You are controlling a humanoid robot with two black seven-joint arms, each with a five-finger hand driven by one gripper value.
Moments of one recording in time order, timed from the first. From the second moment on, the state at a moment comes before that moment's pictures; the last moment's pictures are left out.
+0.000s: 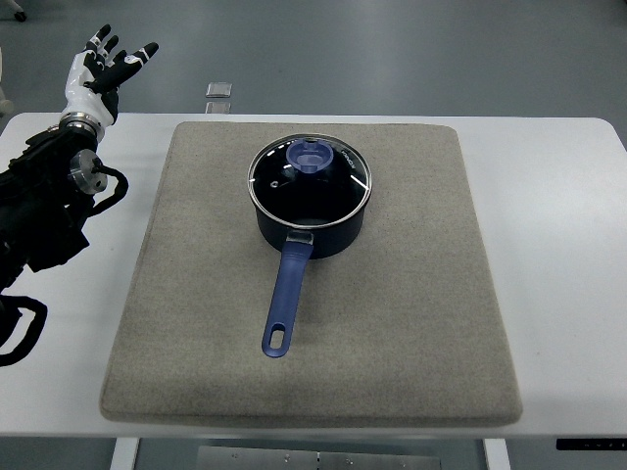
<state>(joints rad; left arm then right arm) -1.06 0.17 -0.47 -0.15 -0.08 -0.04 -0.39 0.04 0.00 -0.06 0.20 -0.02 -0.01 0.06</state>
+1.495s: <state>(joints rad) -1.10 0.23 -0.47 -0.15 -0.08 -0.10 -0.40 0.04 0.00 -0.06 0.20 -0.02 -0.01 0.06</state>
